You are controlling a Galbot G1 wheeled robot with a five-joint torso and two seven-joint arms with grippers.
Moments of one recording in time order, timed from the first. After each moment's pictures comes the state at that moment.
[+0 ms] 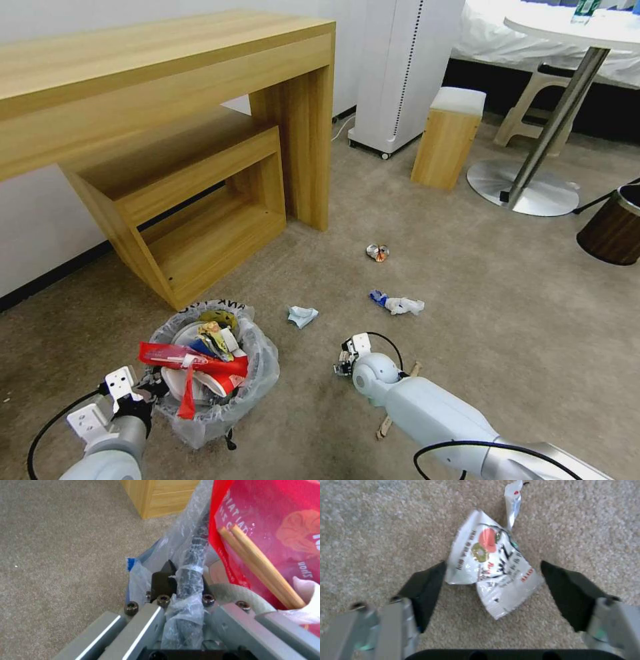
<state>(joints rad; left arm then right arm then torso) 1.69 -1.37 -0.77 -2.16 -0.69 0.44 -0.34 -0.65 1.25 -0.48 1.14 0.98 -0.53 0.54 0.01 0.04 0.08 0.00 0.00</state>
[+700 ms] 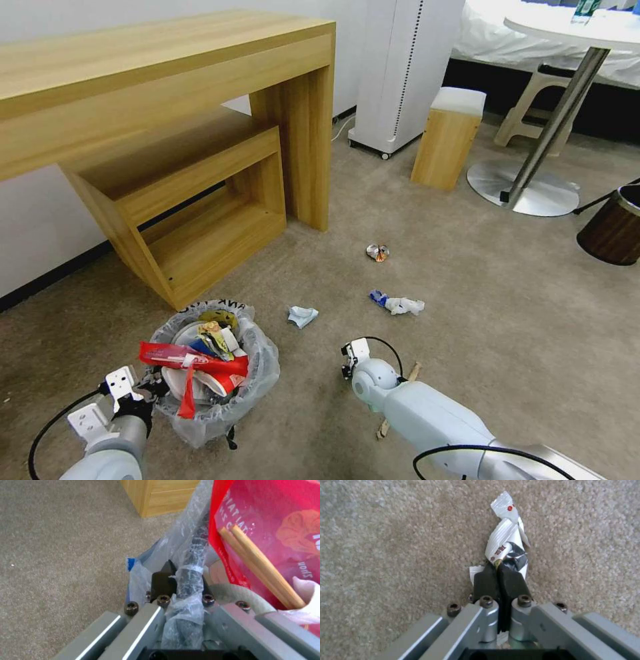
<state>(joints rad) 1.68 -1.37 -0.76 -2.14 -0.69 0.43 -0.34 -0.67 1.25 -0.49 1.10 0.93 -0.49 0.51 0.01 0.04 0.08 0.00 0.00</state>
